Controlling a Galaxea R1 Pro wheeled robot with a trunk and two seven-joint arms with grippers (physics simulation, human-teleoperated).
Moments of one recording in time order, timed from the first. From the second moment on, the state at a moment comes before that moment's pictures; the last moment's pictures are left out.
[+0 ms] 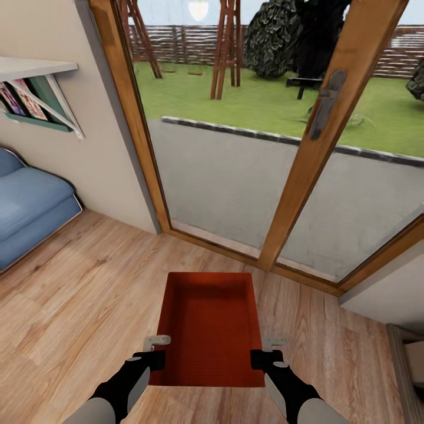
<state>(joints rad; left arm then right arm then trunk) -0.57 -0.07 -0.01 -0.38 0.06 0.18 0.10 -0.59 0.13 -0.06 -0.30 0.08 0.03 -0.12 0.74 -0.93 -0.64</state>
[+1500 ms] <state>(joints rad) -0.57 -0.07 -0.01 -0.38 0.06 0.18 0.10 -0.59 0.13 -0.06 -0.30 0.08 0.03 -0.12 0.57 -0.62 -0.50</state>
